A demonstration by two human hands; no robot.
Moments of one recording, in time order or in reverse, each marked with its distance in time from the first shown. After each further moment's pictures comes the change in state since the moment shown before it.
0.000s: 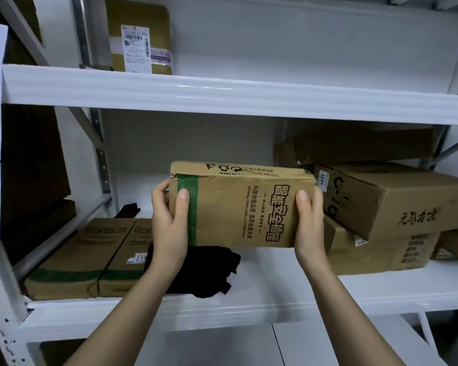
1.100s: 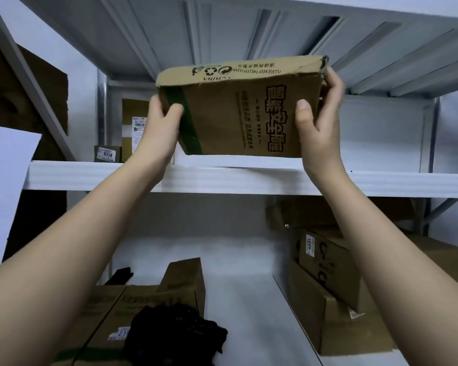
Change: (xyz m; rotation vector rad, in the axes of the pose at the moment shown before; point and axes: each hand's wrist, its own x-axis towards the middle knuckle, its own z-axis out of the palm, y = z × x) left_hand 0.144 0.210 0.047 -0.044 -0.169 0.191; right_hand 0.155 -0.206 0.004 -0.053 -0.024 -0.781
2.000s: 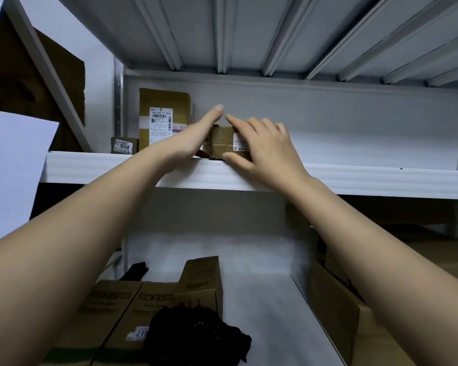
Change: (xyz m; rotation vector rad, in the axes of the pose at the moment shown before) left_hand 0.034 -0.042 -0.020 0.360 -0.394 -0.261; right_hand -0.026 0.031 0.100 -0.919 -0.576 -0.303
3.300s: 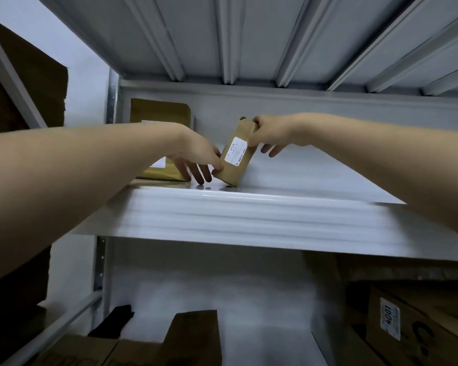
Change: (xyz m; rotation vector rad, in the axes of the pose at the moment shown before) left_hand 0.154 -0.027 -0.001 0.656 -0.309 -0.352; right_hand 0.132 0.093 0.087 0.571 -0.689 0.413
